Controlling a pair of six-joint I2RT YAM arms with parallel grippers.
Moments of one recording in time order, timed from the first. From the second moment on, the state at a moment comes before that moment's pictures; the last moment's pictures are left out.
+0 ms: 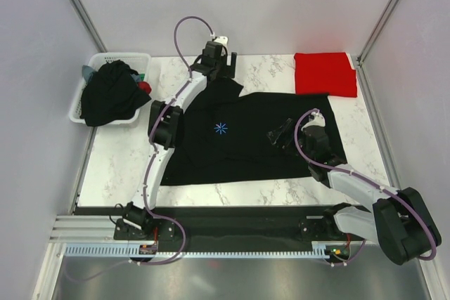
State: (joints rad) left arm -0.38 2.60 2.38 -0.32 -0.07 -0.13; right arm 0.38 1.14 0.39 0.30 0.00 0.77
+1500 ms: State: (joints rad) left arm -0.36 2.25 1.97 -0.56 -0.03 -0.24; right arm 0.06 1.58 1.11 -0.10 0.06 0.65
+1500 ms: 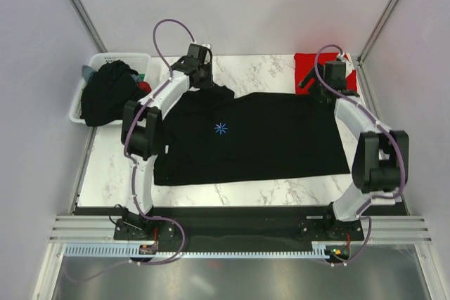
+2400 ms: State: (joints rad) left arm -0.35 2.11 1.53 -0.17 0.06 -0.33; right arm -0.16 2.17 1.64 -0.37 0.19 0.56
